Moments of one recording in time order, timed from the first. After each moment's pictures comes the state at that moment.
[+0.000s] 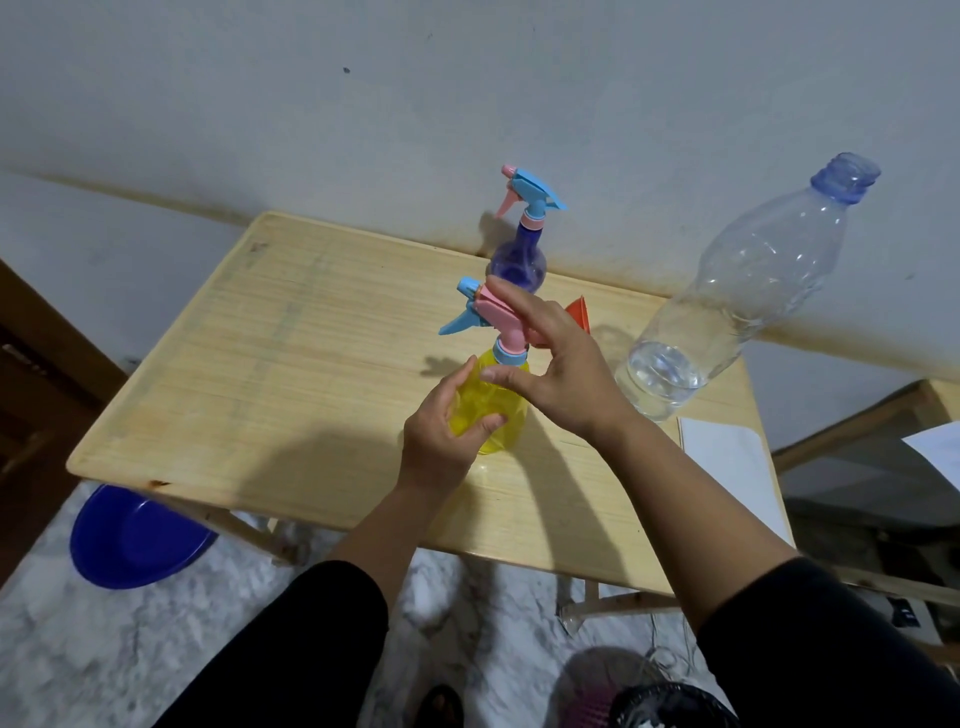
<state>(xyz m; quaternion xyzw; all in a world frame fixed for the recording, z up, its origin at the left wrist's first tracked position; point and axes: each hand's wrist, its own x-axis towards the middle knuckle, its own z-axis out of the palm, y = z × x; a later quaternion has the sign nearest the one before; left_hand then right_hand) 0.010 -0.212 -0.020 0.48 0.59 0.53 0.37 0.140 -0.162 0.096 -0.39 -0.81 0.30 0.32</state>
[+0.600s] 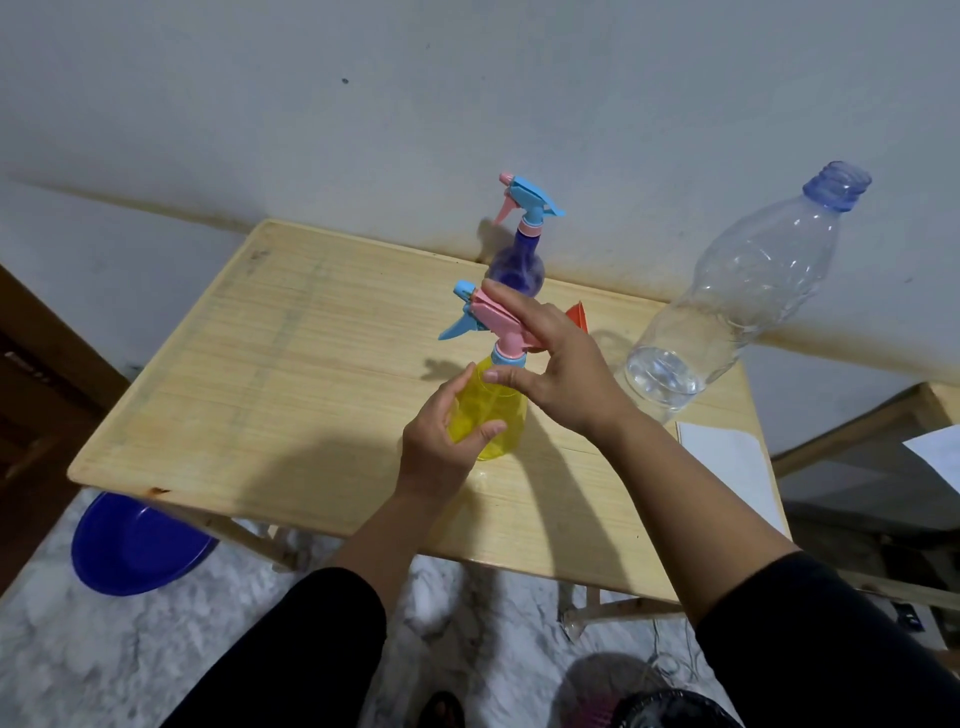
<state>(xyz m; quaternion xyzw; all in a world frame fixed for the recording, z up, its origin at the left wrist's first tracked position) 0.012 -0.213 -0.013 0.48 0.60 0.52 0.37 0.142 -0.156 0.102 -0.38 -0.82 0.31 0.30</state>
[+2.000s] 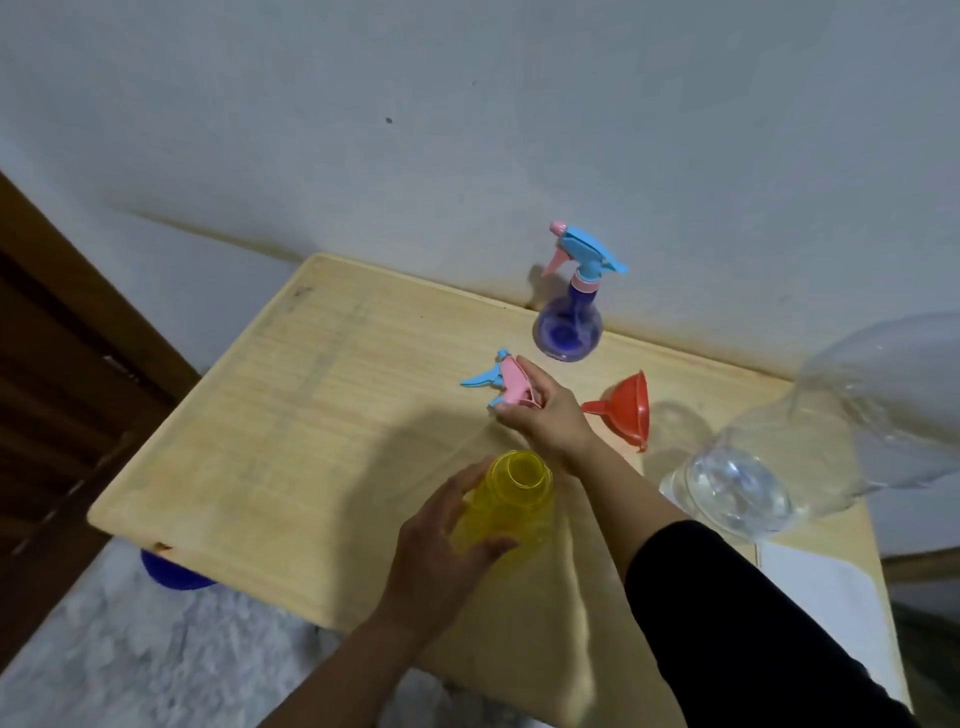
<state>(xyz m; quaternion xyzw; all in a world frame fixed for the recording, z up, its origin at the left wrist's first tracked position) 0.008 -0.213 -0.016 0.50 0.64 0.48 0.33 0.111 -0.033 -0.013 -0.48 -0.58 0.61 0.25</state>
